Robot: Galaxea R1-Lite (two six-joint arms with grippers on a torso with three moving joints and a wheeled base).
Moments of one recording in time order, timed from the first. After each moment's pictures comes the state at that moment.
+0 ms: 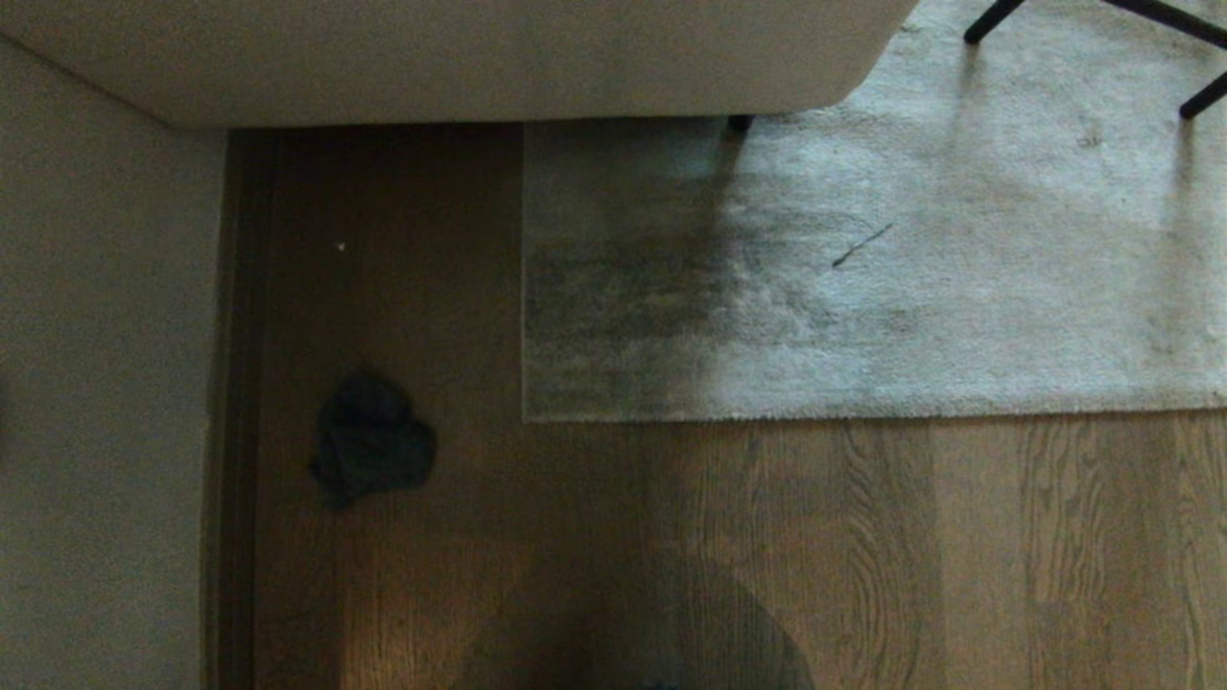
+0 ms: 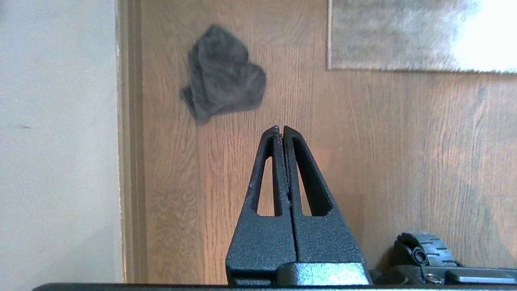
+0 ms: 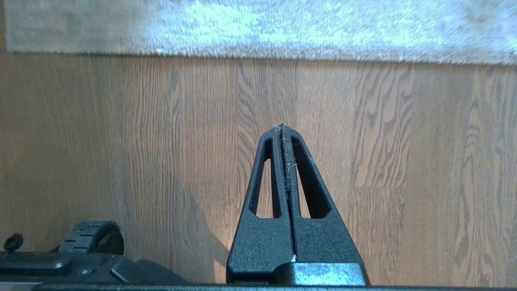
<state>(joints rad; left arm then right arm) 0.00 0.00 0.00 0.00 0.00 -0.04 0.00 0.00 0.00 0.00 -0.01 -0.05</state>
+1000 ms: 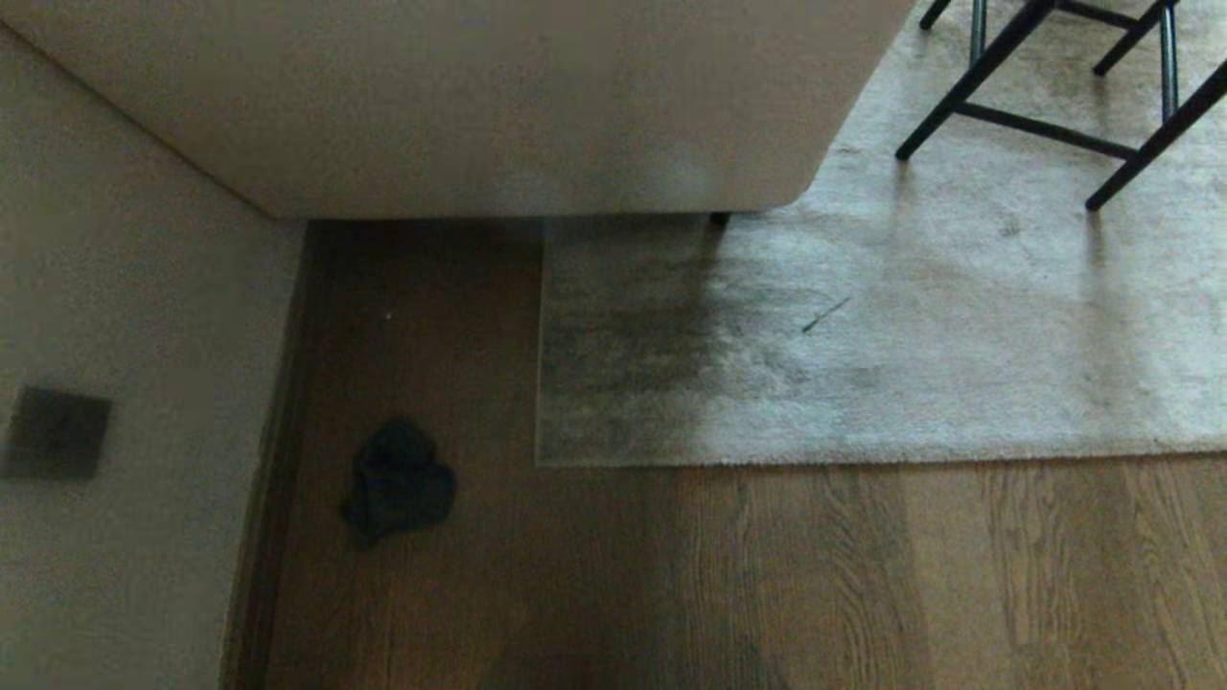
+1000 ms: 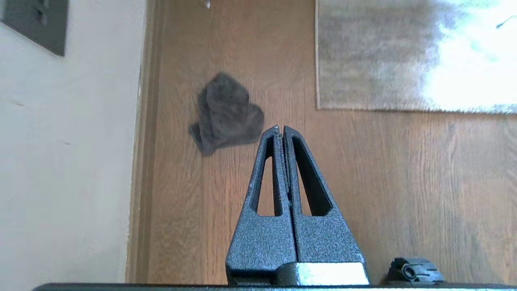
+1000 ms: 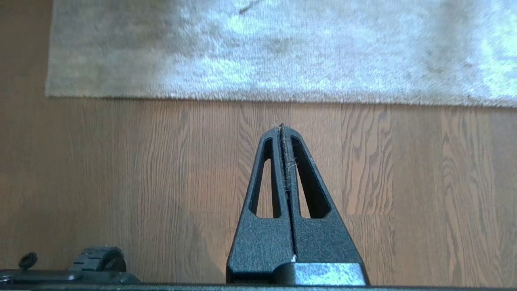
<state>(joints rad) 0.00 0.00 0.00 0.00 0.00 -0.05 0.00 0.00 0.00 0.00 -0.01 -0.05</state>
